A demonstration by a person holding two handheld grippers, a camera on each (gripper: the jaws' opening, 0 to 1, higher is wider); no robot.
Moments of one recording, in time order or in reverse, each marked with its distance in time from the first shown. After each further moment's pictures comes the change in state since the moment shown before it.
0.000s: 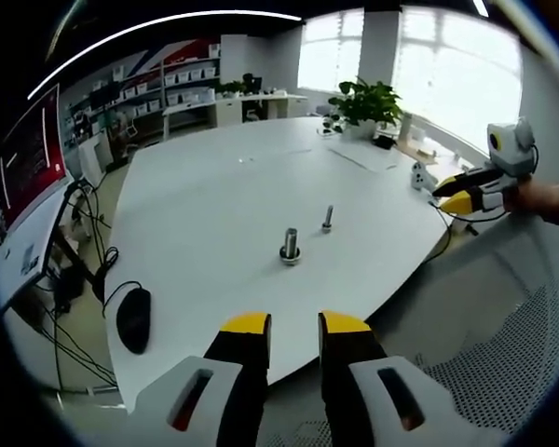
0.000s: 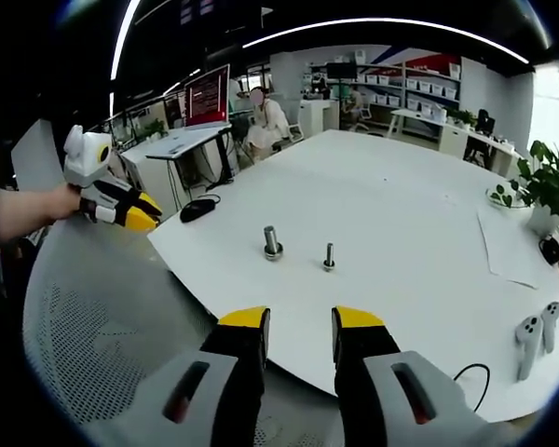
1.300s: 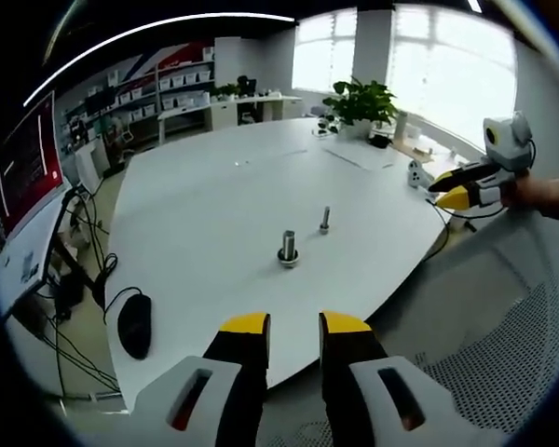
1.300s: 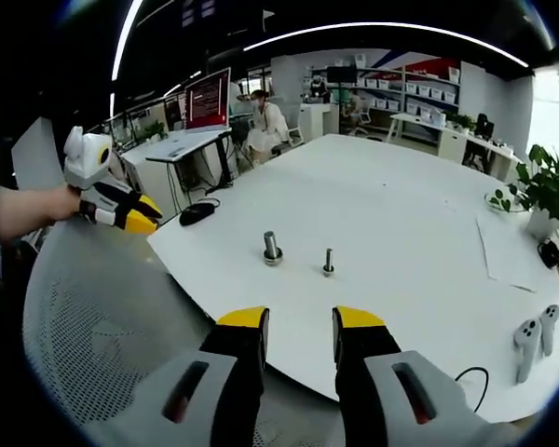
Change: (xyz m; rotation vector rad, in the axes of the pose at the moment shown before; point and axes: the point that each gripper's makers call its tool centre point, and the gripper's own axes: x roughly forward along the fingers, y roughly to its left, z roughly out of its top) left arm -0.001 -0.001 0.002 0.020 -0.012 -0.005; right arm -0.001 0.000 0.005 -0.004 -0.021 -0.007
